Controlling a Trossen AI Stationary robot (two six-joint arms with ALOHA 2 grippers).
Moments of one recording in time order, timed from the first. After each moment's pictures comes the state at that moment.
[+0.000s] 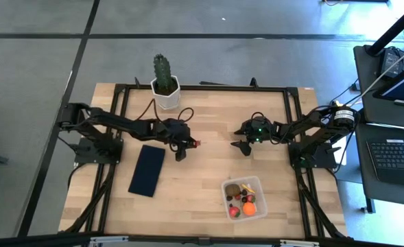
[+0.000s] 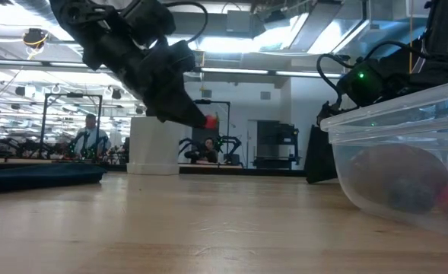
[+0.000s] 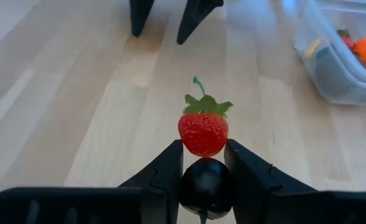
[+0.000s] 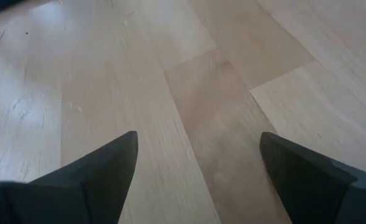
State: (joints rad) left arm 0.10 1.50 0.68 0.21 0.06 -0.15; right arm -0.32 1.56 0.24 0.69 -0.18 0.23
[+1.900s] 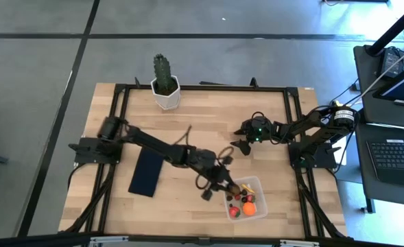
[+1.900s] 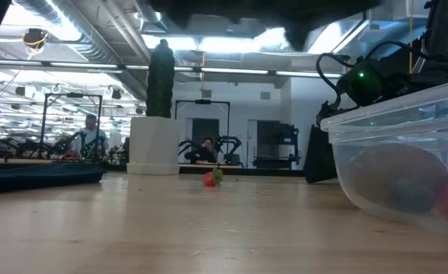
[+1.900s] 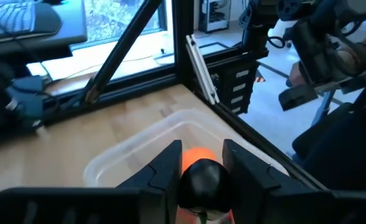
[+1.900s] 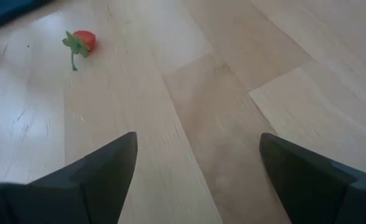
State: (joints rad) left arm -0.21 1.99 1.35 0.34 0.28 0.12; right arm -0.32 1.56 0.24 0.71 -0.18 0.28
